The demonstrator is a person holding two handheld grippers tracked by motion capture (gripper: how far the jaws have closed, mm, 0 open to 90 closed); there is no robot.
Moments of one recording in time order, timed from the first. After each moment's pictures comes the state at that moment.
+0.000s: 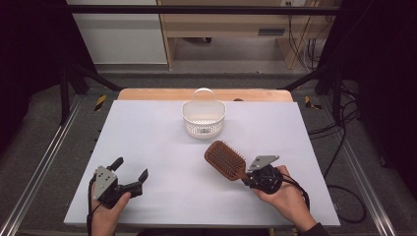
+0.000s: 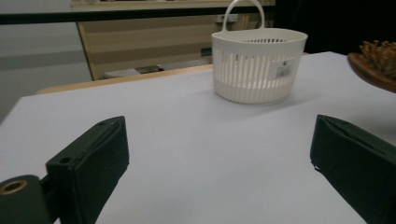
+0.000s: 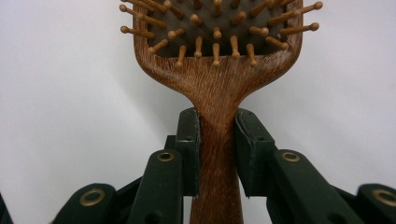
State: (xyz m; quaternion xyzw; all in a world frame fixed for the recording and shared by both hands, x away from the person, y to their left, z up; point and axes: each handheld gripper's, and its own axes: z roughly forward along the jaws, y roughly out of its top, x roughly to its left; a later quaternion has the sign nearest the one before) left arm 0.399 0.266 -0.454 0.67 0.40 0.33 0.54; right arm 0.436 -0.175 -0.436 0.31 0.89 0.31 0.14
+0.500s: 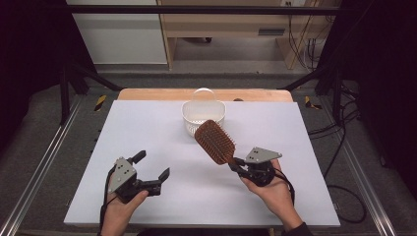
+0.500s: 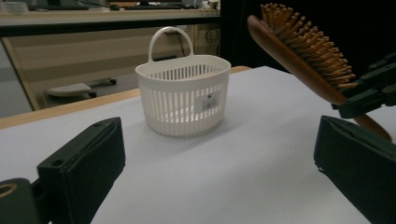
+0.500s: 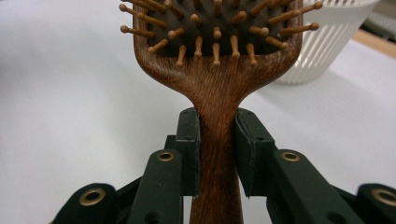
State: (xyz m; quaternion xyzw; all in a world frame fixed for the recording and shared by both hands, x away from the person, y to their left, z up) left arm 0.404 0.211 -0.414 0.70 0.33 0.28 0.57; right arm 0.445 -0.154 -0.424 0.29 0.82 0.45 0.19
